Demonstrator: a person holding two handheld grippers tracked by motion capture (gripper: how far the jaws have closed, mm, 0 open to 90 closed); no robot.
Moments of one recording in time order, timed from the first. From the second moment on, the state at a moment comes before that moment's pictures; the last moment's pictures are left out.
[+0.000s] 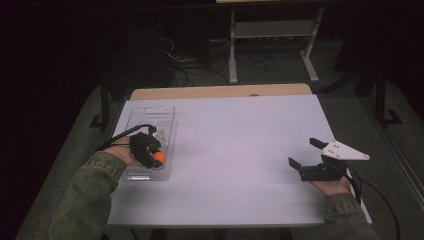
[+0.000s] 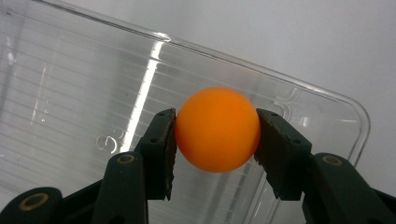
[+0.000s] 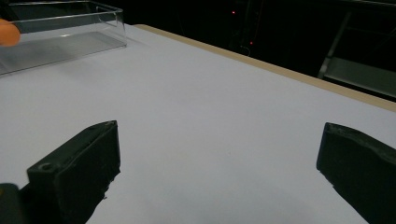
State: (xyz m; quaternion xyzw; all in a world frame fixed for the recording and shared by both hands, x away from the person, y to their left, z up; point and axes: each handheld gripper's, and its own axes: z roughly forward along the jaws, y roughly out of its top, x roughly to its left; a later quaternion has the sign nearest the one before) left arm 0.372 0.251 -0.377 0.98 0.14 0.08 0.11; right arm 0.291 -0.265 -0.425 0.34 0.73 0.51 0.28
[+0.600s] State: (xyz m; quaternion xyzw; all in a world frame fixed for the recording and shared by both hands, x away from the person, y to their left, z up) left arm 0.373 0.262 -0.362 0.97 0.18 0.11 0.14; right arm 0.290 -0.264 -0.425 0.35 0.74 0.51 0.27
